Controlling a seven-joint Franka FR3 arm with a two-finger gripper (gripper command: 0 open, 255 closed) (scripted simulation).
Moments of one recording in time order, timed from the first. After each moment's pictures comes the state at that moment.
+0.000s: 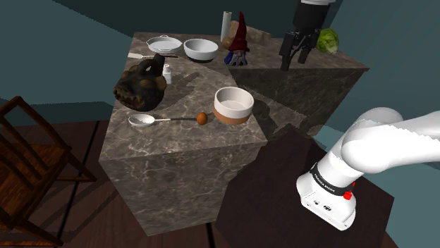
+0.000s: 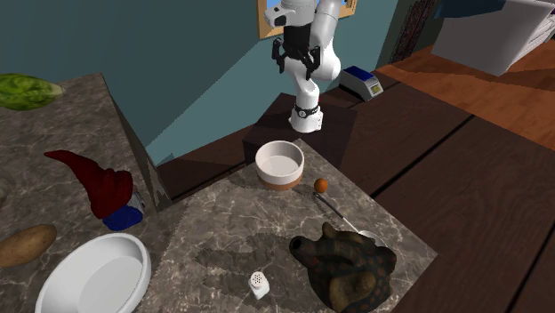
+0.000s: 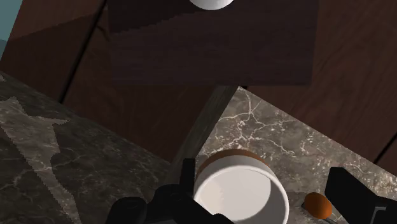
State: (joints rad) arm 0.00 -0.79 0.07 -2.36 0.03 1.49 0.10
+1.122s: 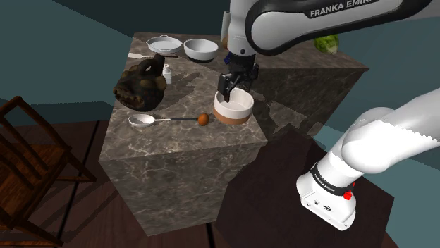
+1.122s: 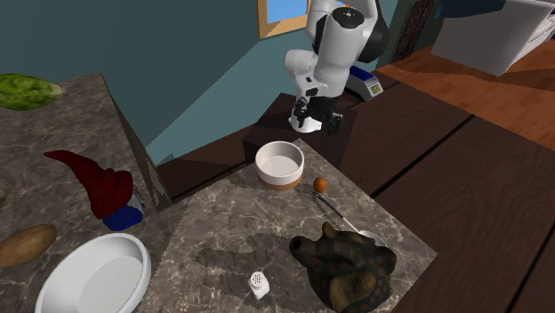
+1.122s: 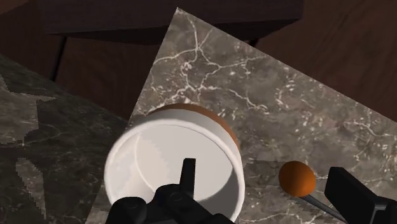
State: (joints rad) arm 0.02 -0.43 0.35 -2.42 0.05 1.97 0.41
